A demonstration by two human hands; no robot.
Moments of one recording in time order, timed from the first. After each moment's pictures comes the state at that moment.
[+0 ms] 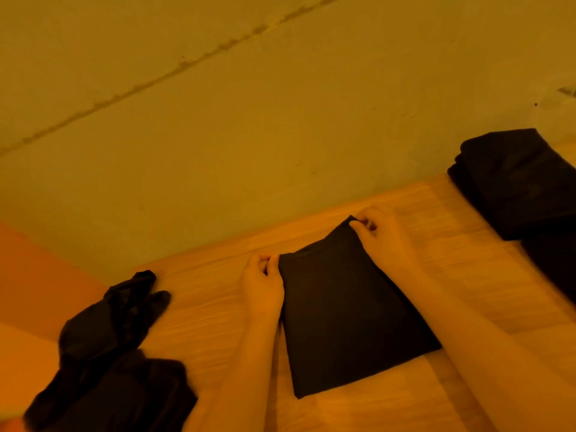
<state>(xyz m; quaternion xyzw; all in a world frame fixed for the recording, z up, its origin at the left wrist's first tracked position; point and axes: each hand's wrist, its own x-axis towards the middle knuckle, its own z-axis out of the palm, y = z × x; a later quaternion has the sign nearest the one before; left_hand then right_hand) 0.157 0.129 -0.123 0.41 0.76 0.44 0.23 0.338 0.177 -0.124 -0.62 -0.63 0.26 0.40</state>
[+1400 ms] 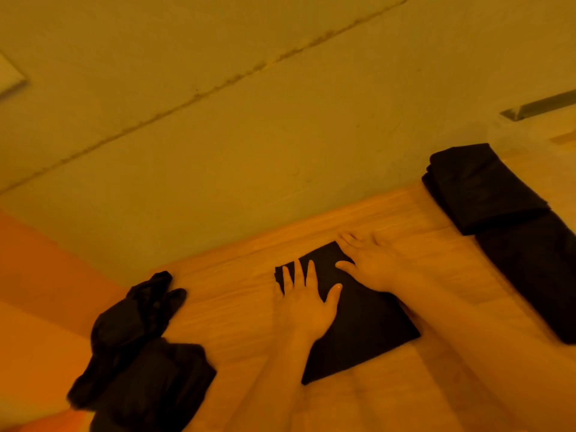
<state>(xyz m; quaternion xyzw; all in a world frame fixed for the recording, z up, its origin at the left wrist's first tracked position) 0.205 0.071 -0.121 0.66 0.74 -0.05 0.09 0.350 0.139 -0.120 -0.55 -0.82 0.15 -0.02</state>
